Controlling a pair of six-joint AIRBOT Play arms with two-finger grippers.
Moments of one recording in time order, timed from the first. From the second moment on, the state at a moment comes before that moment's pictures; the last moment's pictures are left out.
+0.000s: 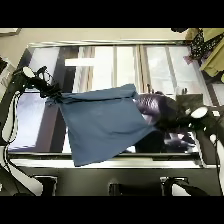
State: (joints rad) left arm 0.09 -1.93 1.83 1.27 -1.33 -1.62; right arm -0.20 -1.26 0.84 -0.95 1.09 1.48
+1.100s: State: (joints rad) left arm 0.04 -1.93 1.81 1.27 -1.49 -1.66; right arm -0.35 -1.73 1.83 -1.05 1.54 1.63
